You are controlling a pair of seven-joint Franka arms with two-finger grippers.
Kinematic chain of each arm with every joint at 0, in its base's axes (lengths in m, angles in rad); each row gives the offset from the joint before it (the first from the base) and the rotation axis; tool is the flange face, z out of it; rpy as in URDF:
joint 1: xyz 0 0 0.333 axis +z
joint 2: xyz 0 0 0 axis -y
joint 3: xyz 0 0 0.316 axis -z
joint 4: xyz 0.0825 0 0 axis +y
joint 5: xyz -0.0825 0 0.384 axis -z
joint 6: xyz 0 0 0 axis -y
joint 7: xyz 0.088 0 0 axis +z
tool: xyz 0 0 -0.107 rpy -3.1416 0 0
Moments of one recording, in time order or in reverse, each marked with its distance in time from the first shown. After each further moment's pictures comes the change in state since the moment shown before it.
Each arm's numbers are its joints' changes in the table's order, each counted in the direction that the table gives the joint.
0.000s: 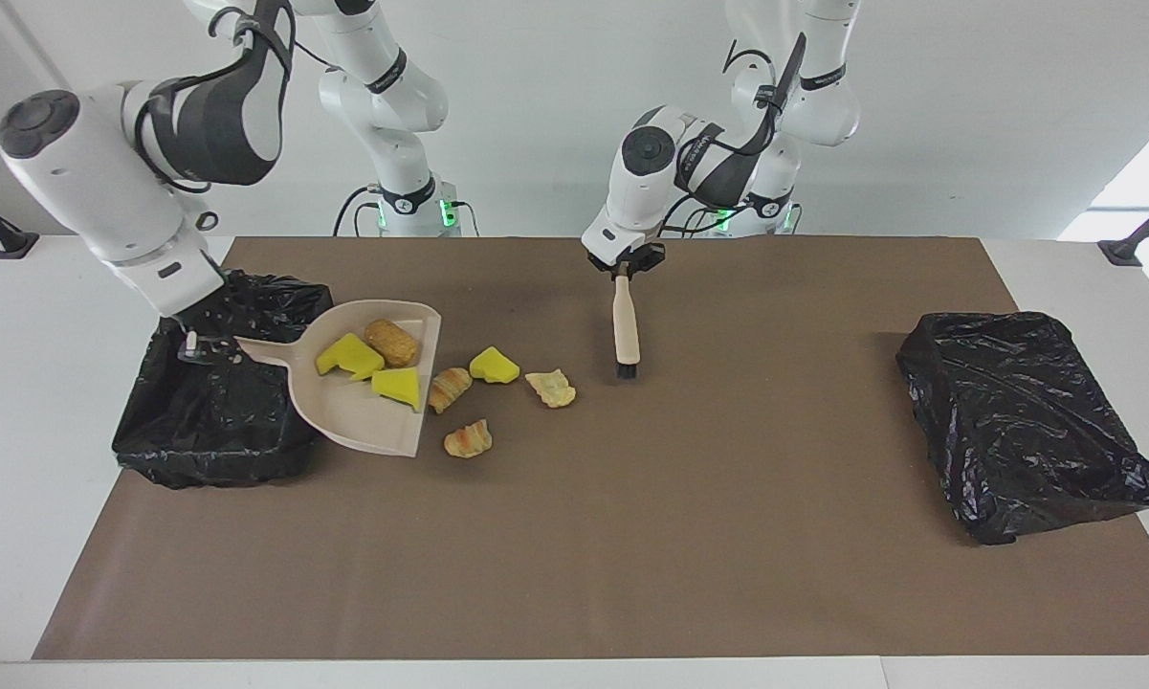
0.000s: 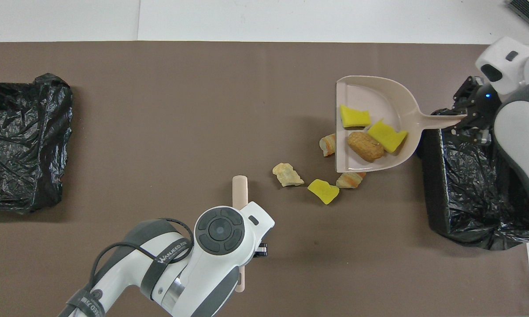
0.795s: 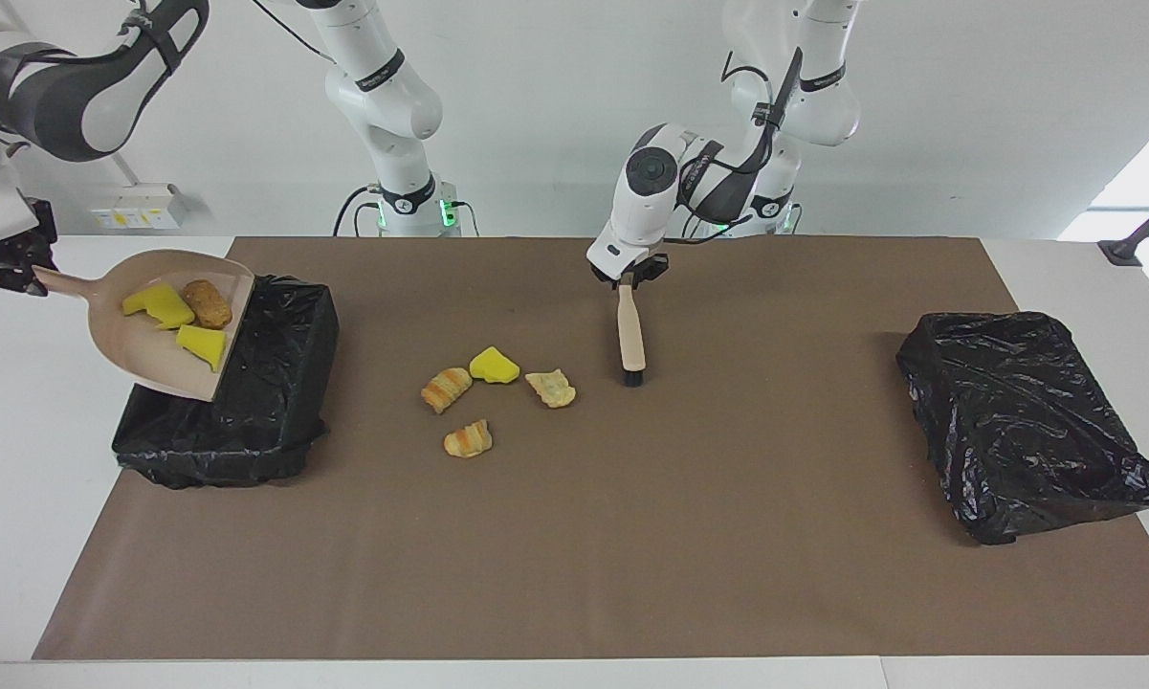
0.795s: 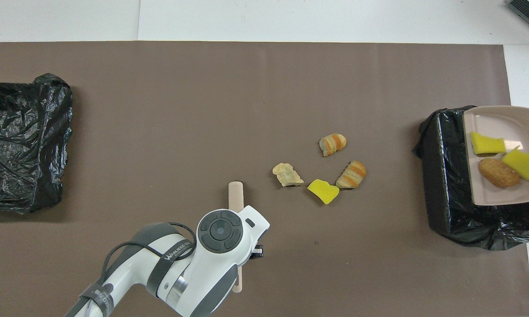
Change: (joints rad) left arm 0.006 -0.027 -0.015 0.025 0.015 0.053 -0.004; right arm -0.231 0.063 0.005 0.034 0.394 0.044 0.209
